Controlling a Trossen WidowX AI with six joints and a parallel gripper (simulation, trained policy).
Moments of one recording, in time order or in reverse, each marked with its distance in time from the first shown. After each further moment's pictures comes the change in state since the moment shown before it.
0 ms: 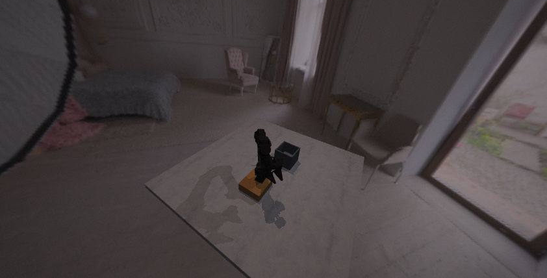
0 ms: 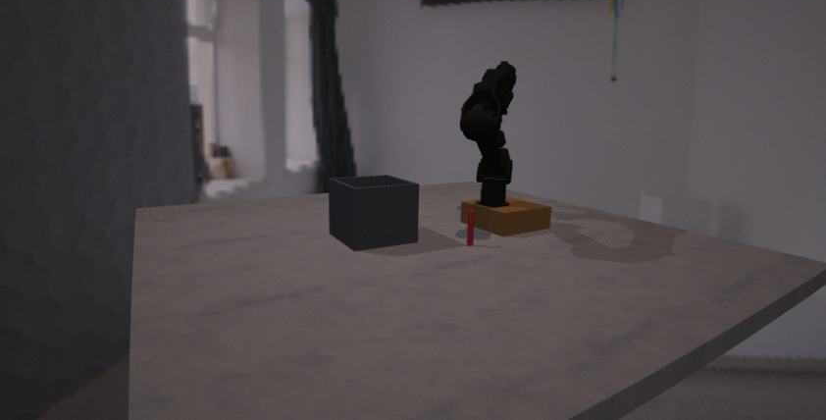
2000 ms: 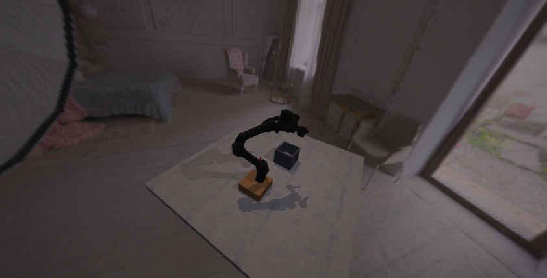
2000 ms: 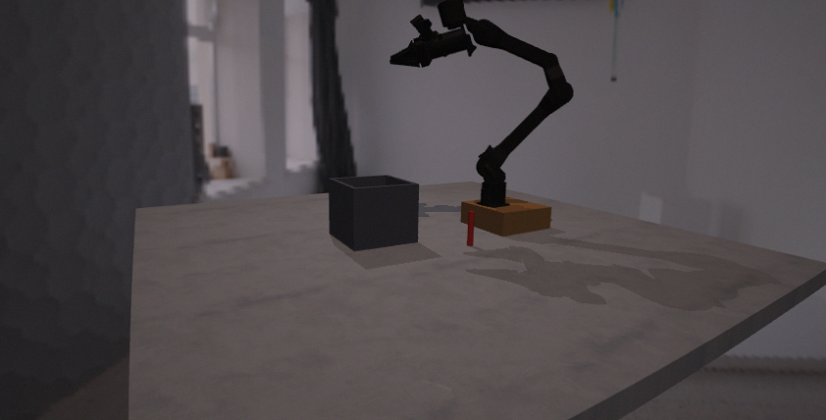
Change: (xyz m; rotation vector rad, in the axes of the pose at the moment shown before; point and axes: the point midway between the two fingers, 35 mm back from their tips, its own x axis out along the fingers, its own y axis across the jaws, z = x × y) arm -0.185 -0.102 0.267 0.618 -1.116 0.539
